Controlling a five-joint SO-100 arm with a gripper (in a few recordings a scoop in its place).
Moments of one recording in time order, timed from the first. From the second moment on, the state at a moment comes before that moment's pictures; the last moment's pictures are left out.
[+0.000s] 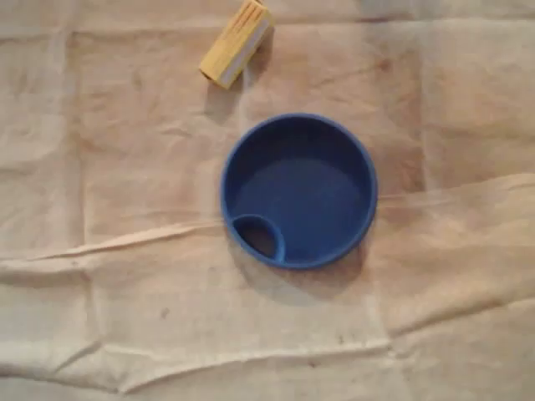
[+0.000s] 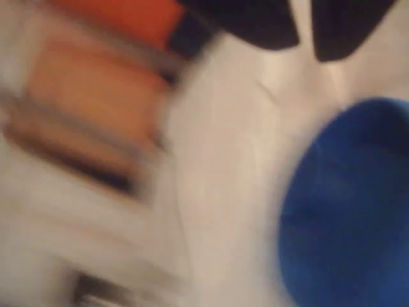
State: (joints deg) arm -0.9 141.3 106.7 85.8 -10.5
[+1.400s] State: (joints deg) arm 37.2 117.2 103.2 89.8 -90.0
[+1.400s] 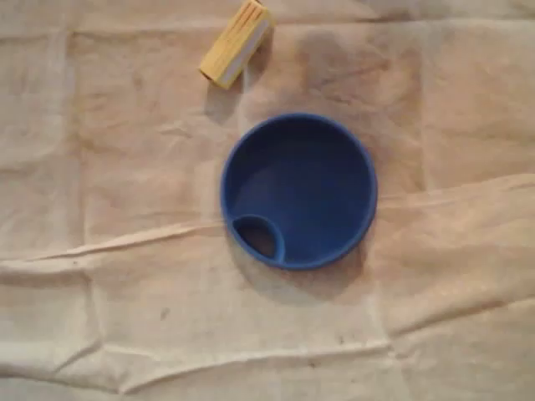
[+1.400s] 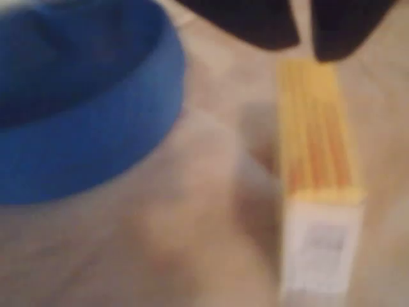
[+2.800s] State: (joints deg) arm 43.5 101.9 101.0 86.0 -101.5
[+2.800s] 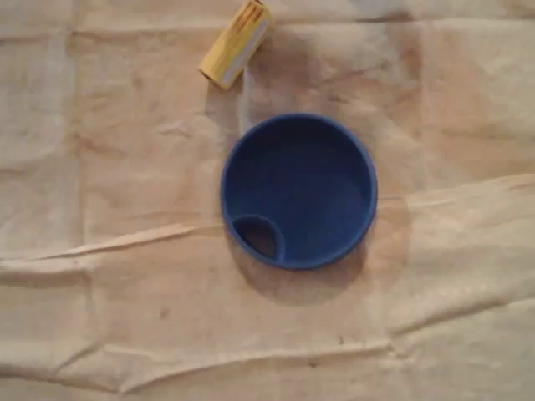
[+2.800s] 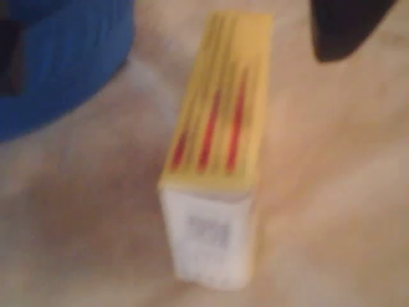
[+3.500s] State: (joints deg) arm 43.1 87.8 101.0 74.5 -101.5
